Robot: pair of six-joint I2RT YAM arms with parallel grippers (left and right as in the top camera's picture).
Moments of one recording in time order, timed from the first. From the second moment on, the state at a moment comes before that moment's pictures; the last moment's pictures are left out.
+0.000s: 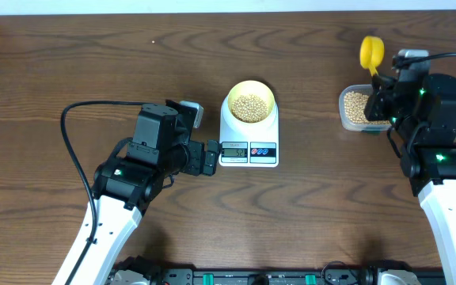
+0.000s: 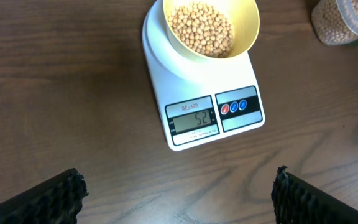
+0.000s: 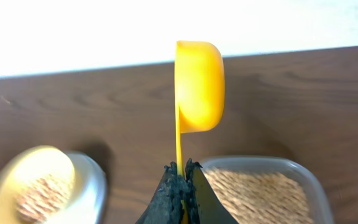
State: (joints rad) left arm -0.33 1.12 0.95 -0.74 0.20 -0.14; right arm -0.02 1.19 0.95 -0.21 -0.18 0.11
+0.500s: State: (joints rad) left arm -0.33 1.12 0.95 -0.74 0.20 -0.14; right arm -0.02 1.21 0.95 0.08 -0.24 0.35
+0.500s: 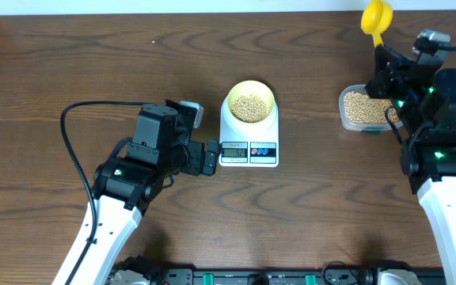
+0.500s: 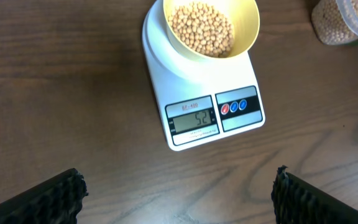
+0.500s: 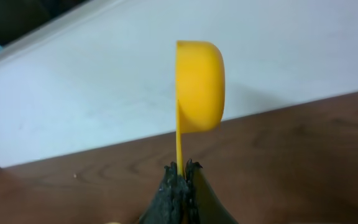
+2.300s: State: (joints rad) left arm -0.33 1.12 0.95 -0.74 0.20 -0.14; right arm 0.25 1.55 0.95 0.22 -0.60 0.28
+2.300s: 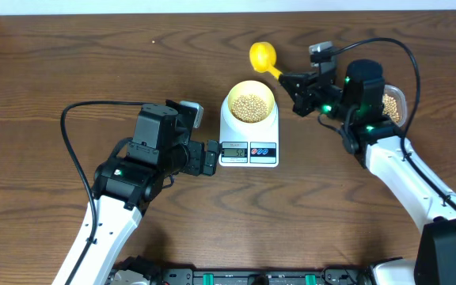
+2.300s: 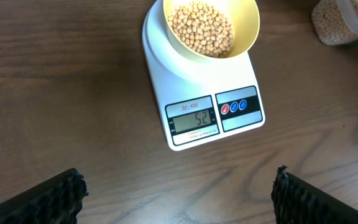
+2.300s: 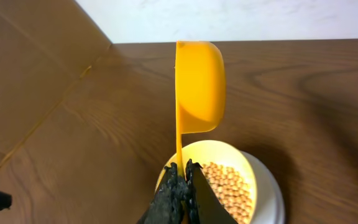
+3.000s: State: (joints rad) left arm -0.33 1.12 0.95 -0.74 0.20 -0.14; right arm 0.29 1.55 0.95 0.21 -0.44 0.38
